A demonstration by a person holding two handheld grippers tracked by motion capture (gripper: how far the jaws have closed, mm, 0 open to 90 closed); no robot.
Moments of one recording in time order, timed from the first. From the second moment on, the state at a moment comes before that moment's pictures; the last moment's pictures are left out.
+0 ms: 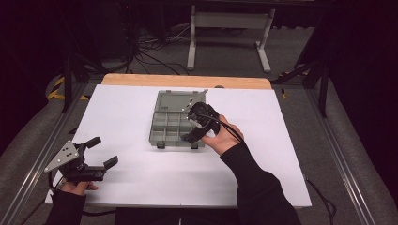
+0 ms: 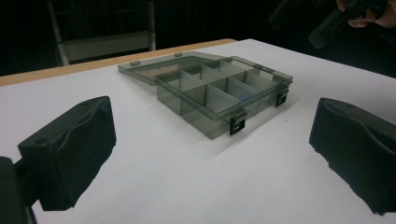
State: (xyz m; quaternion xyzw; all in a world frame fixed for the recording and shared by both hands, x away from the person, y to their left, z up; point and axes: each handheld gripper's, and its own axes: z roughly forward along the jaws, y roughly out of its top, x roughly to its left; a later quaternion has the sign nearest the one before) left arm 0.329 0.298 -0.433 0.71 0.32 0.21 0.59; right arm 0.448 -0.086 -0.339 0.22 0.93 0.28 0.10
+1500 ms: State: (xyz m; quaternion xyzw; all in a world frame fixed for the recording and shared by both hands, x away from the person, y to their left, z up) left arm 0.330 0.297 -0.433 0.71 0.32 0.21 0.59; right arm 0.348 -0.244 -0.364 0.26 0.78 0.53 0.23
